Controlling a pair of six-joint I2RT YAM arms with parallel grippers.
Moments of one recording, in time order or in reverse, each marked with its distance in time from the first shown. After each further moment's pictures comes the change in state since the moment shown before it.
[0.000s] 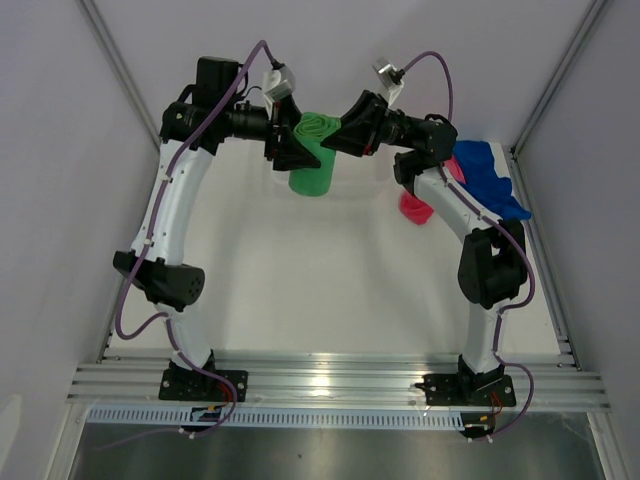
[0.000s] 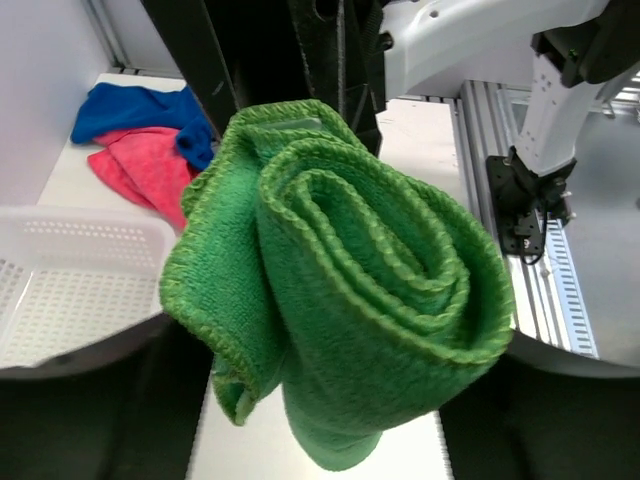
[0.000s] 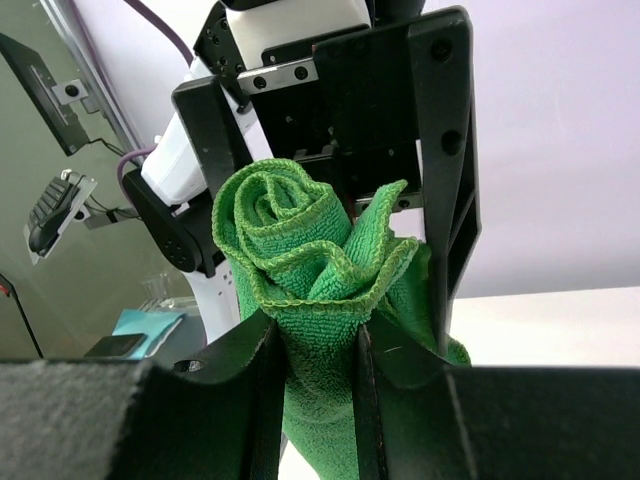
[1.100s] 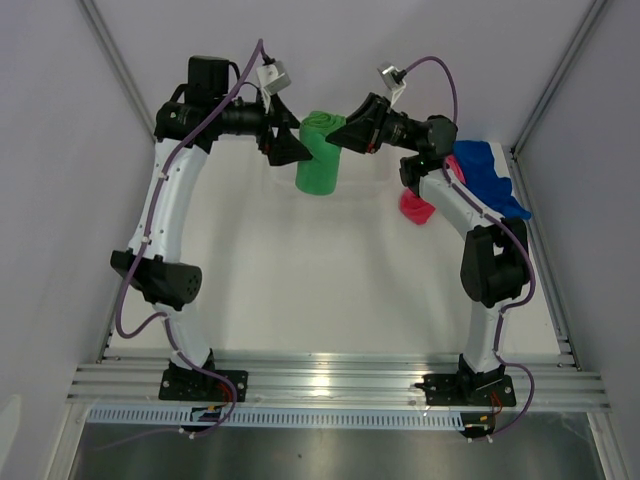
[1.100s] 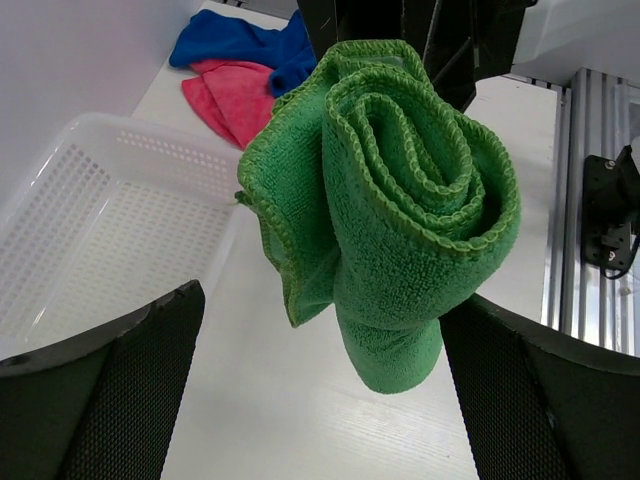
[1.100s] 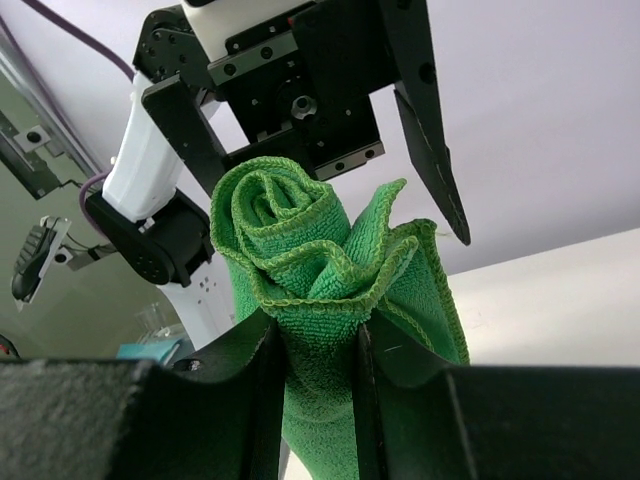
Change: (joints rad) left arm 0.045 -0.002 -0.026 0.042 -0.208 -0.054; right arm -0.042 0.000 -0.056 -0.136 0.046 -0.056
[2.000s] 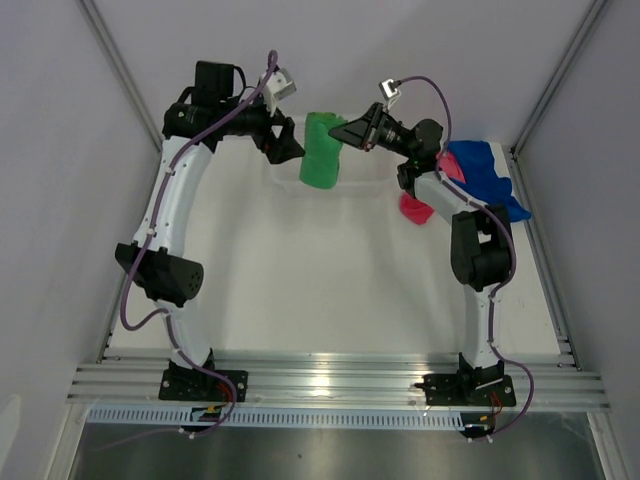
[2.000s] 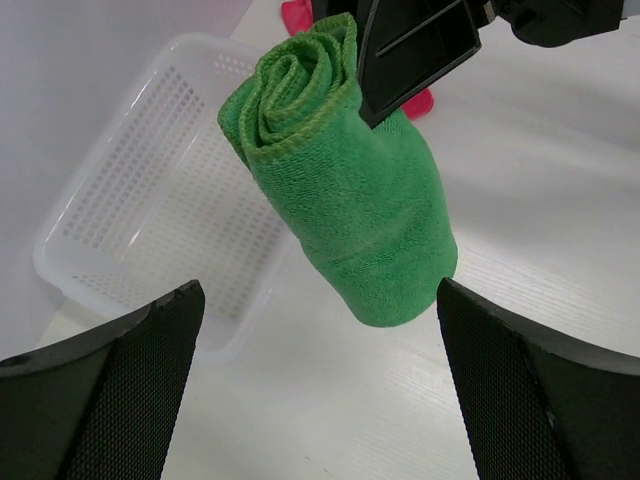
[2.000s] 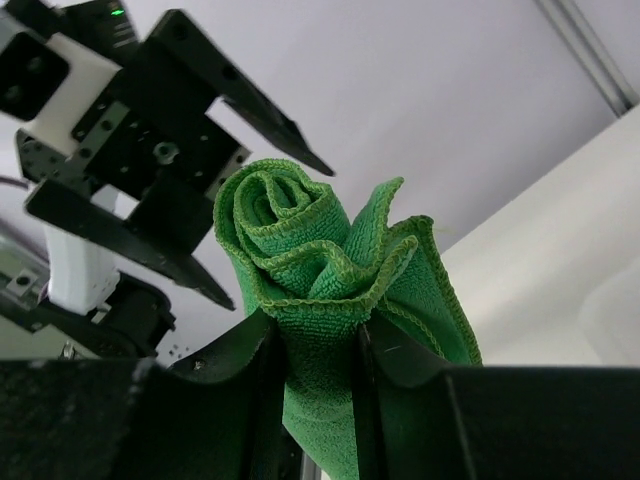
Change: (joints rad) left arm 0.013 0.036 -0.047 0.029 -0.227 0.106; right arm -0.051 0.195 0.026 -0.116 0.153 0.097
